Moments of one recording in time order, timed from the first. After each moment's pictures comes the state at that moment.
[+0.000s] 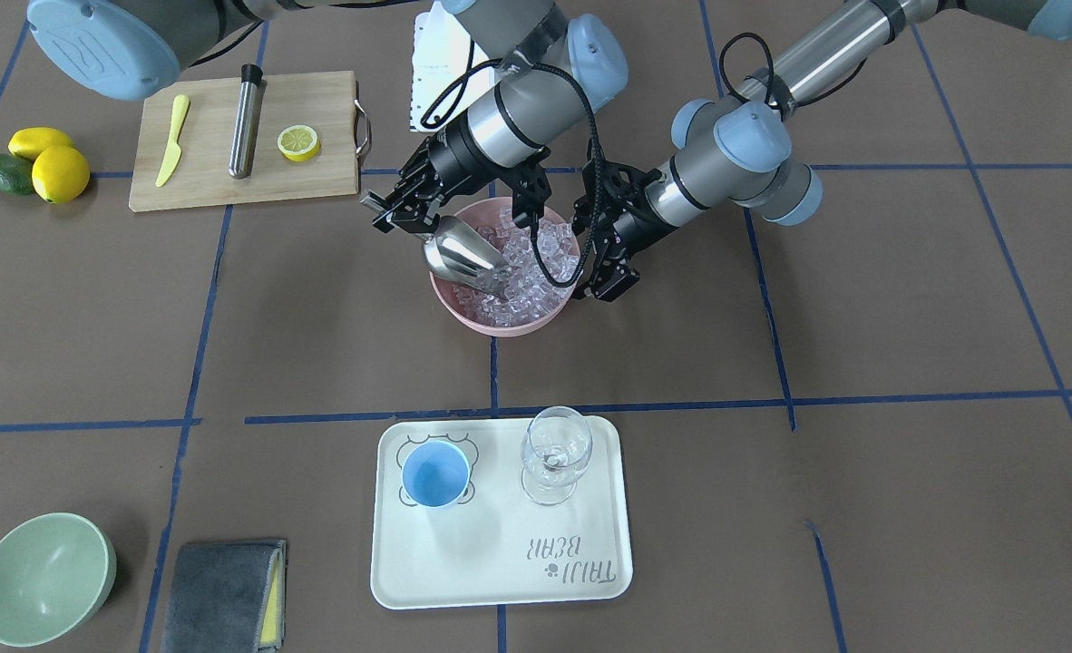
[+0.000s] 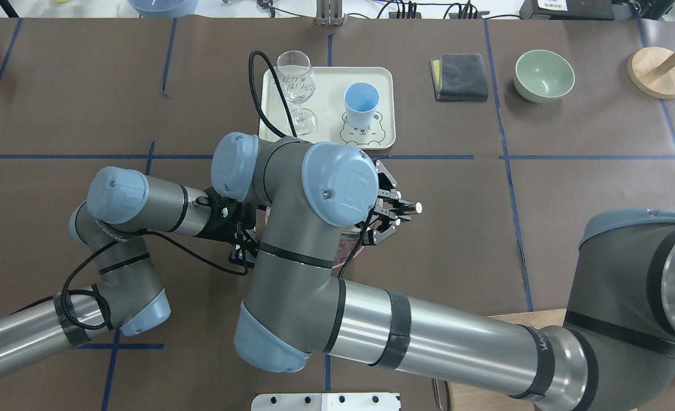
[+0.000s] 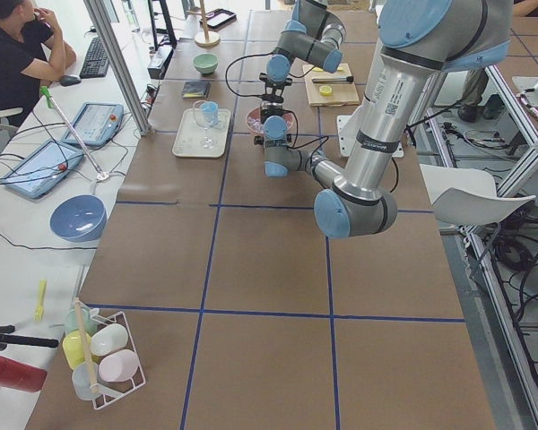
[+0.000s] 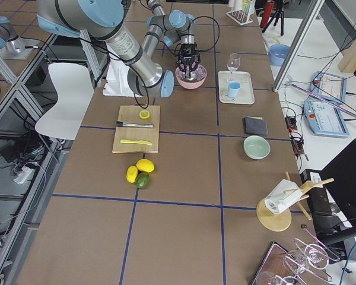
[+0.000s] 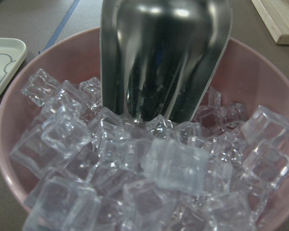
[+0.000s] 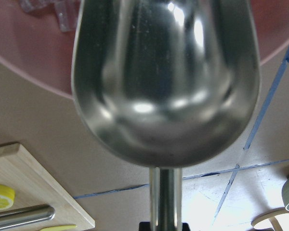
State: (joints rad) left arm -0.54 -2.03 -1.44 -2.70 -2.03 -0.01; right arm 0.41 -0.51 1.51 -2.55 1.50 -0.25
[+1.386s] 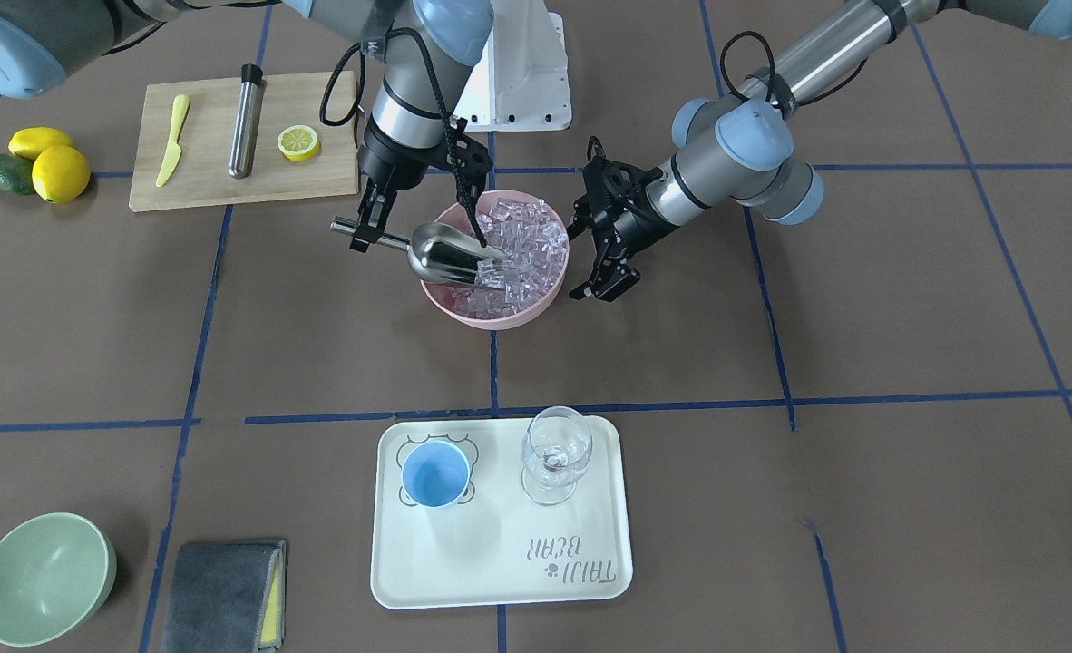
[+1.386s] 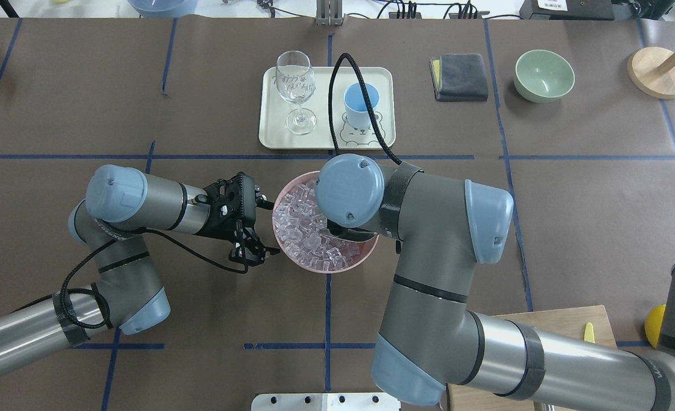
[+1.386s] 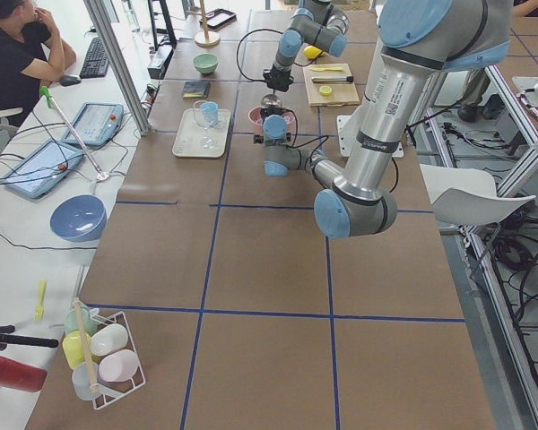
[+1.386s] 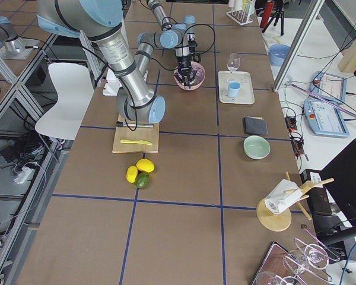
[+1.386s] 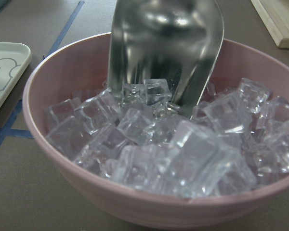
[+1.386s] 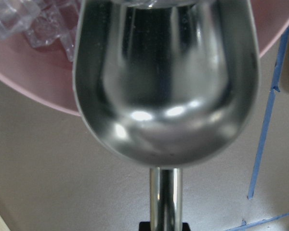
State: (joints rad) left arm -0.54 -2.03 -1.45 -2.70 -2.02 -0.02; right arm 0.42 -0.81 1.82 -2.20 1.51 -0.23
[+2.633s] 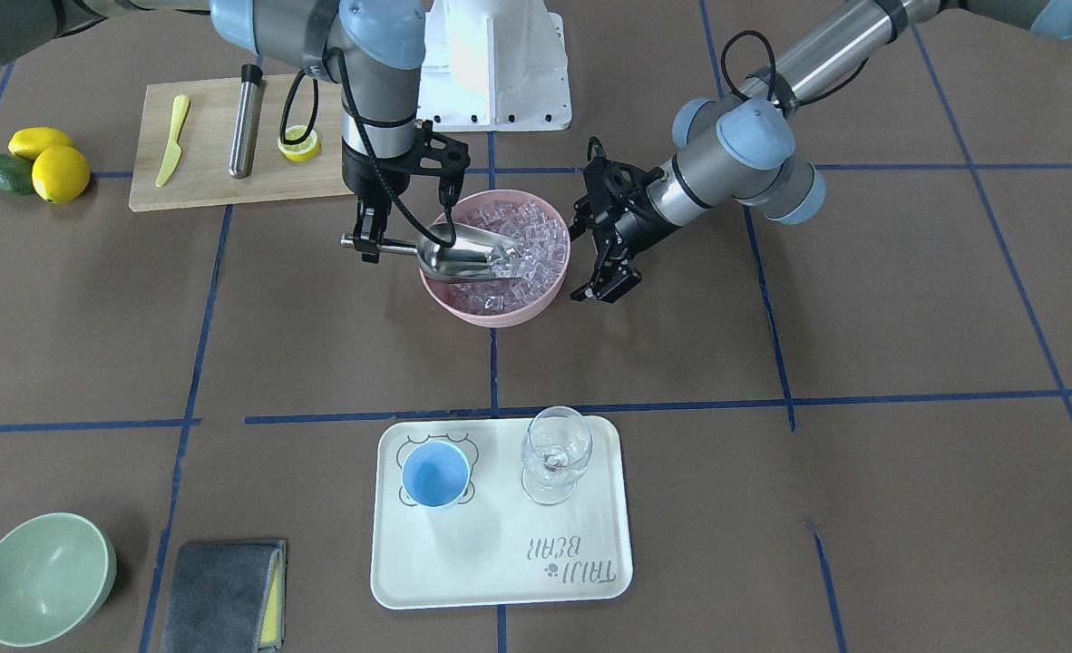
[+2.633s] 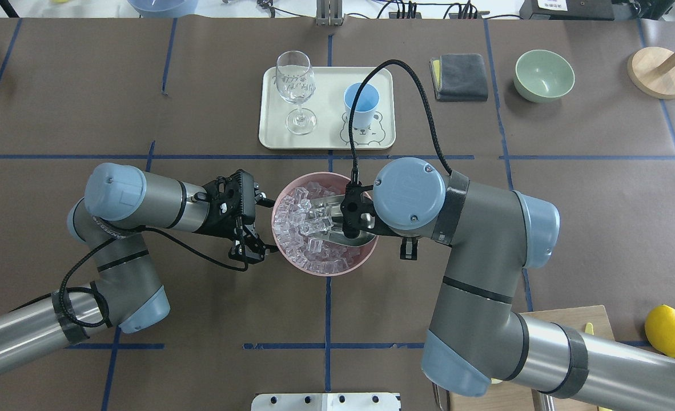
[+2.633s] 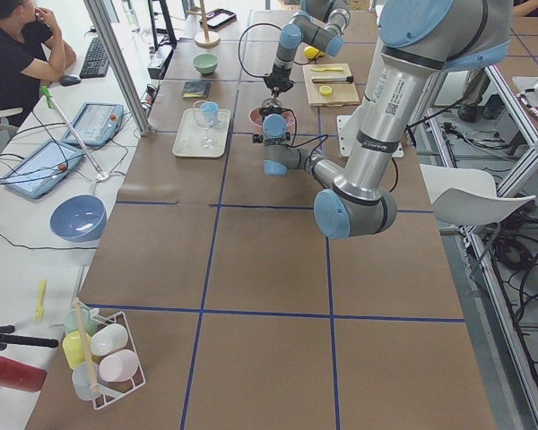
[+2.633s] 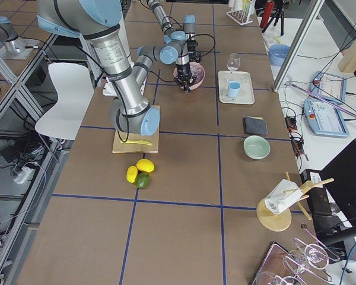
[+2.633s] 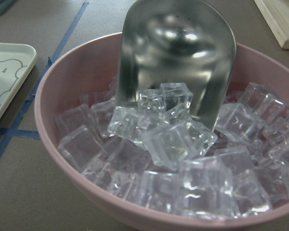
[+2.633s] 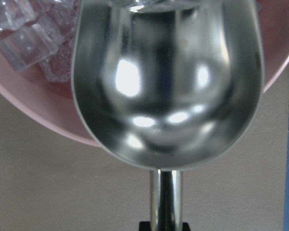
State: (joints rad) left arm -0.55 -2.03 -1.46 -2.69 -2.02 -0.02; right arm 0.44 -0.96 1.87 -1.87 1.63 -0.23
